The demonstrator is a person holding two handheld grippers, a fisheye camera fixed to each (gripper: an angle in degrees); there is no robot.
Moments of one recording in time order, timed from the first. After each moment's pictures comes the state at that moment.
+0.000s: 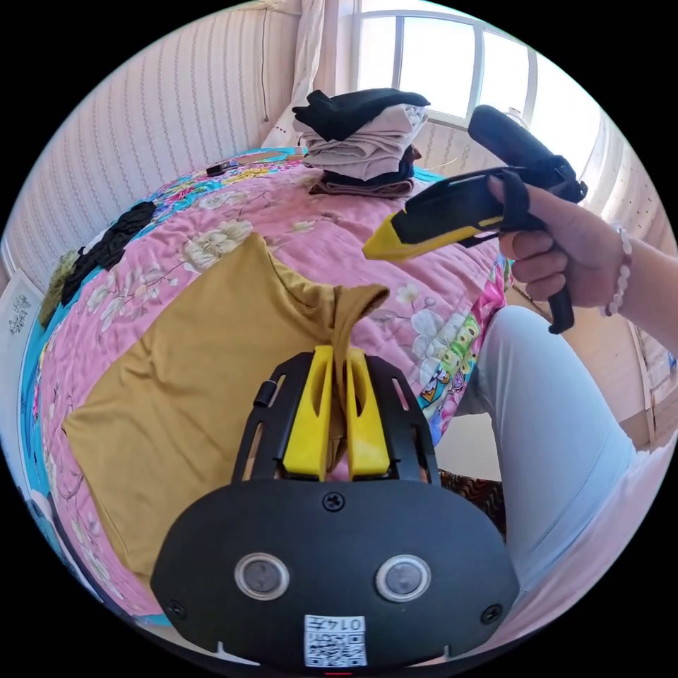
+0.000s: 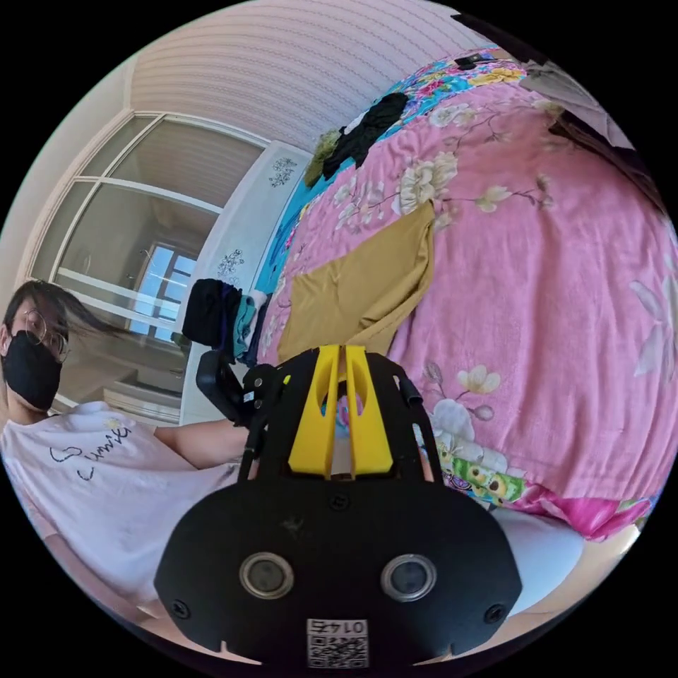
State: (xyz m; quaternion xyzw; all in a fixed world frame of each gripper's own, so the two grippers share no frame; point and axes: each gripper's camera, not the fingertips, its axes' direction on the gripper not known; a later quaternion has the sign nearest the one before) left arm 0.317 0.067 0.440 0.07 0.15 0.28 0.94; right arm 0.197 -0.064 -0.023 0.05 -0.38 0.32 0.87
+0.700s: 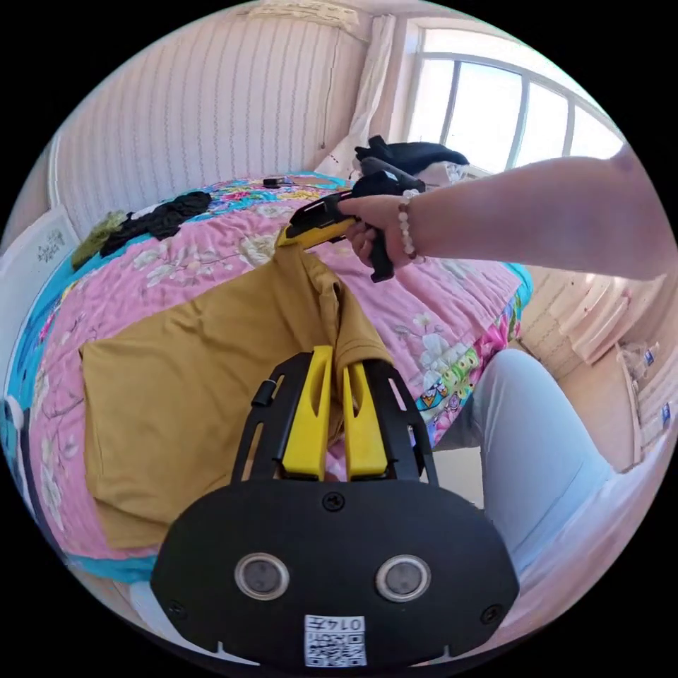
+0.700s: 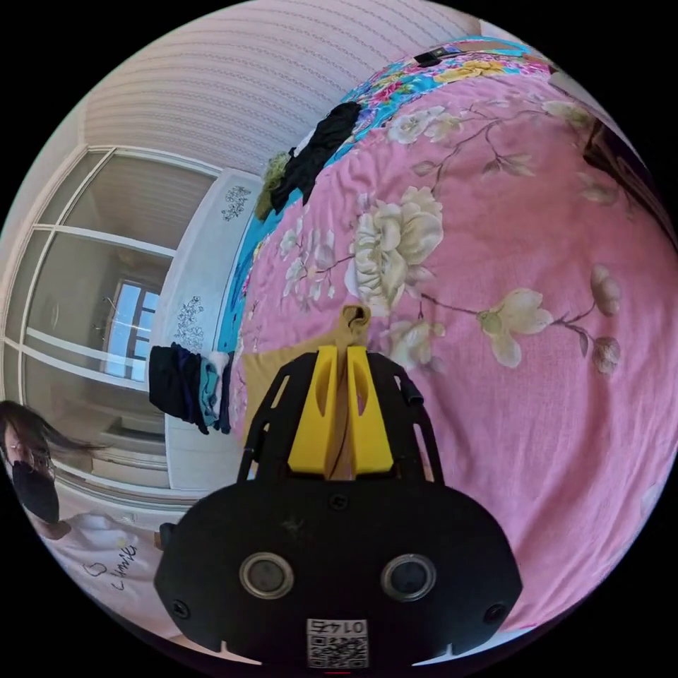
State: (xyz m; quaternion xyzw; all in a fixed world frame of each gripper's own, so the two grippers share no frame) left arm 0.200 0.041 0.352 0.15 0.18 0.12 0.97; right arm 0.229 -0.202 0.177 0.03 -0.40 0.33 0.85
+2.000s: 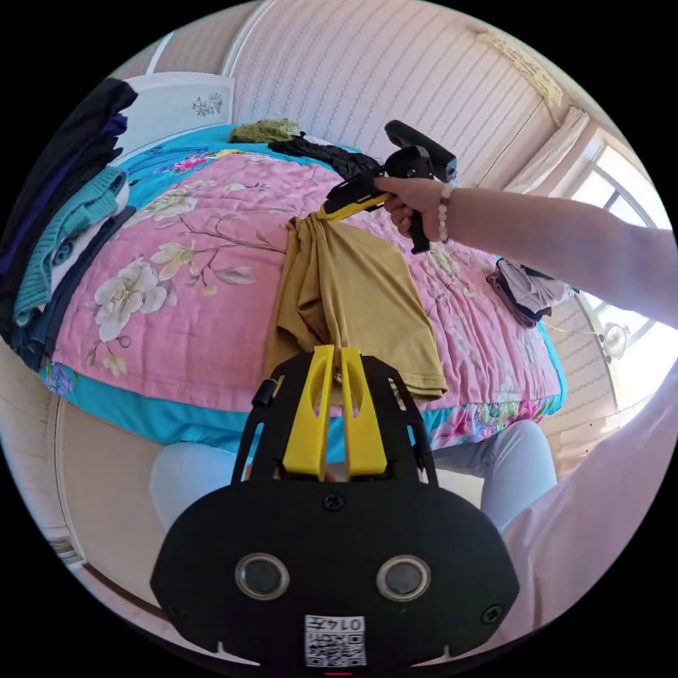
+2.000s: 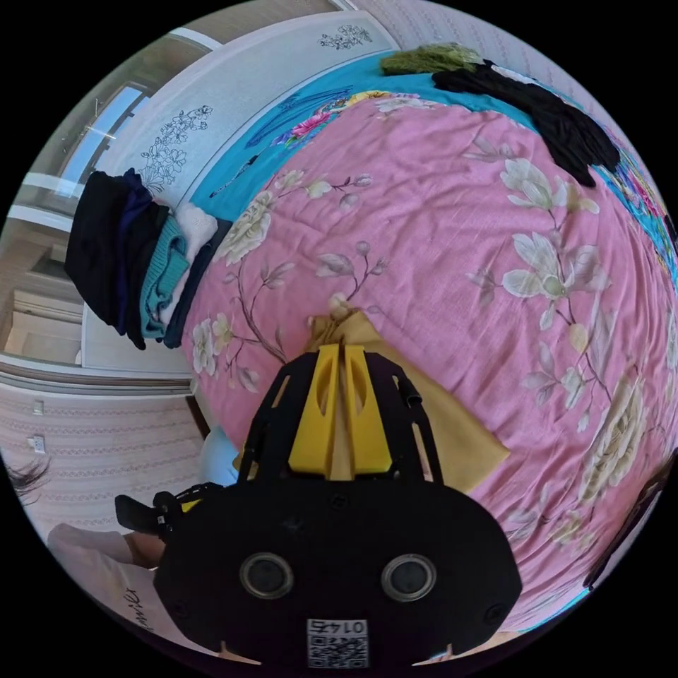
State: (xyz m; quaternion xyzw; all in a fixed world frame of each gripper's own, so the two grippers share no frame) left arm -0.074 -0.021 0.230 0.09 0.15 -0.16 0.97; right arm -0.254 -0.475 0.488 -0.14 -0.31 0.02 0.94
